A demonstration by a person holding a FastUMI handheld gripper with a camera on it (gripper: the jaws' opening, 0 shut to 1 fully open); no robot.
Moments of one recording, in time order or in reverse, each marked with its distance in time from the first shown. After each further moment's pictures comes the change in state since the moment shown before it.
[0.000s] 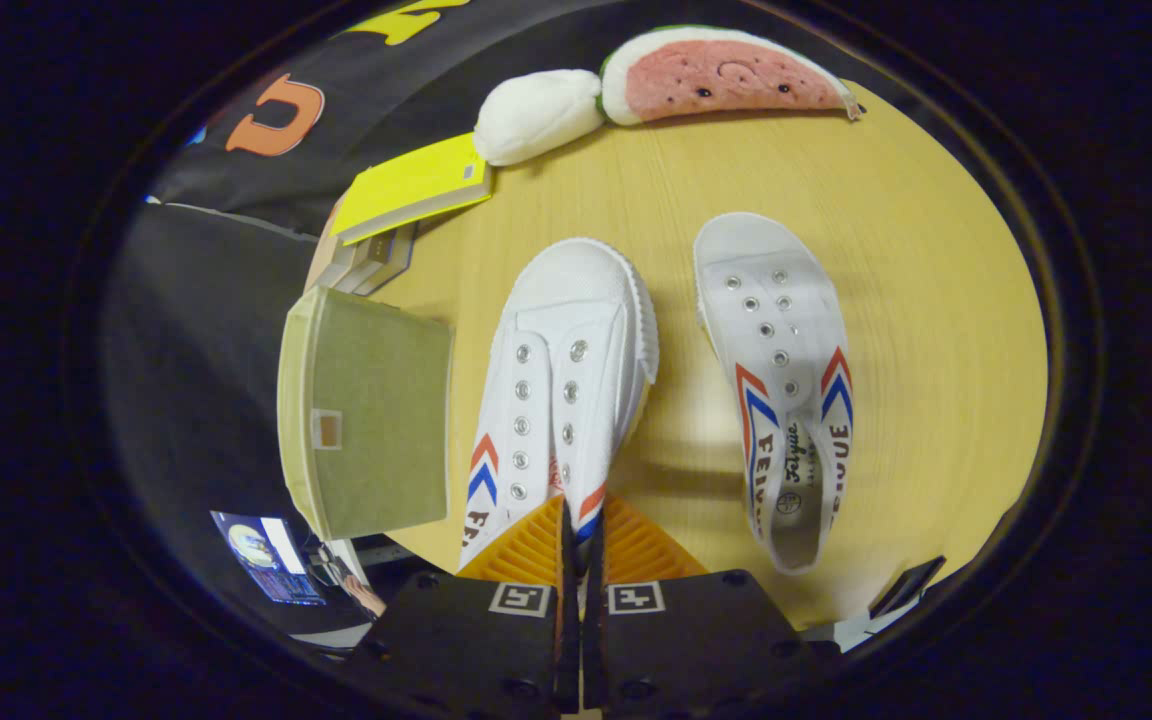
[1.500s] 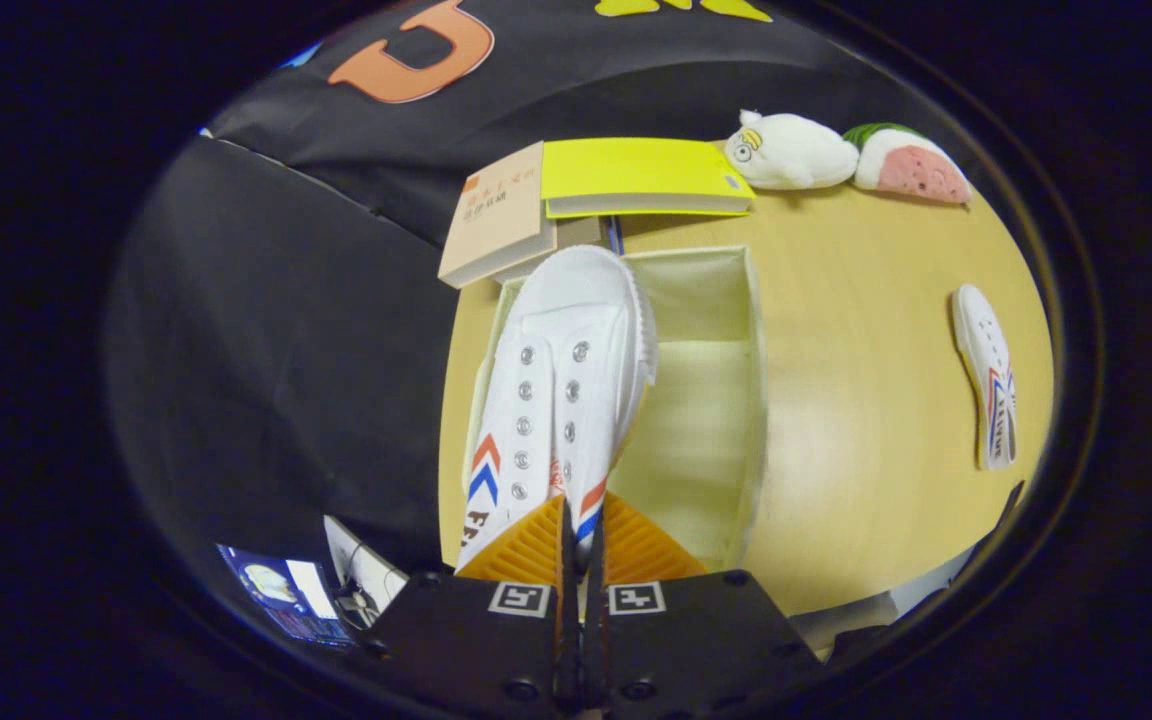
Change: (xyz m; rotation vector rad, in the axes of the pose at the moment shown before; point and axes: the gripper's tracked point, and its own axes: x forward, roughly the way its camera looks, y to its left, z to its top) arm 0.102 0.308 -0.012 -0.044 -0.114 -0.054
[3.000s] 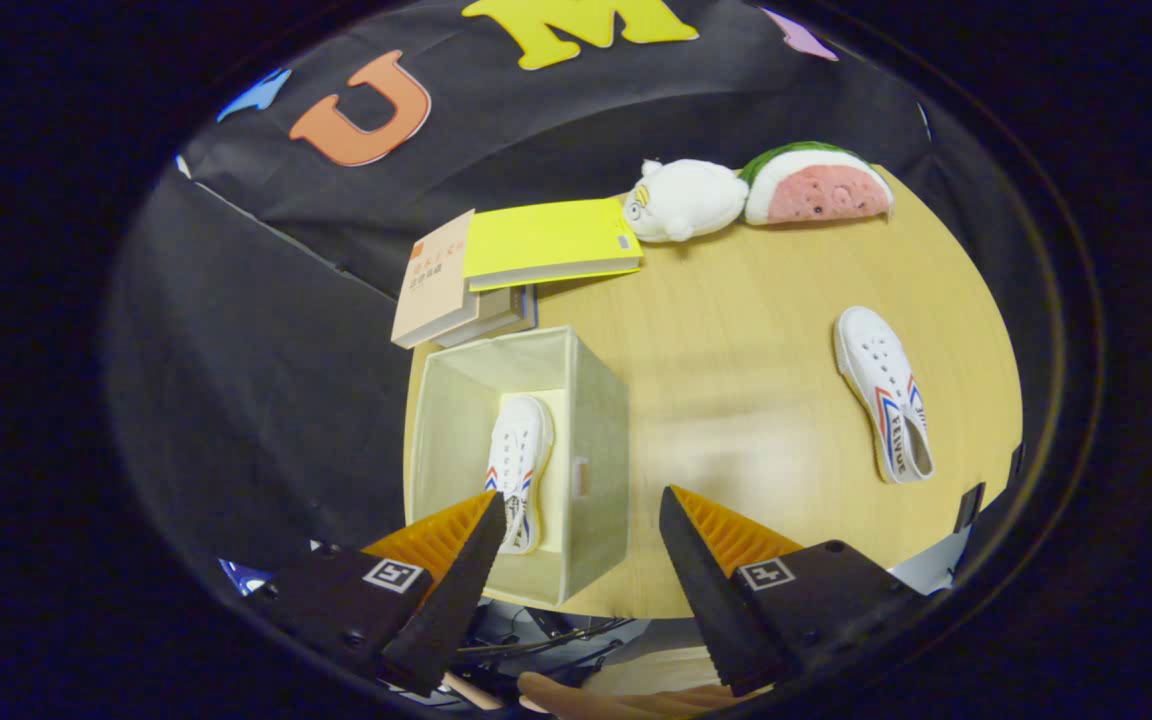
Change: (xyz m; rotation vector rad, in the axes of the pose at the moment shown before) arm -0.121 -0.115 0.018 0.083 -0.108 -0.030
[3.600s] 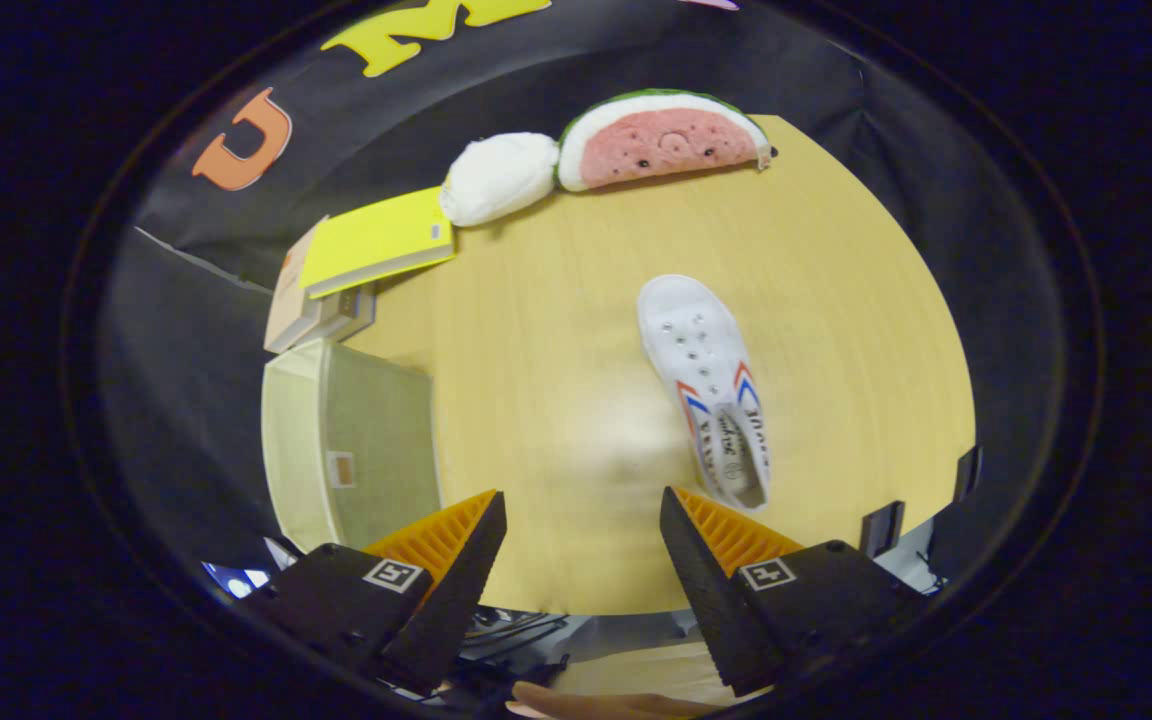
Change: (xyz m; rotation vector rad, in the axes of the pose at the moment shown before) arm -0.008 -0.223 0.011 0.038 0.124 -0.230
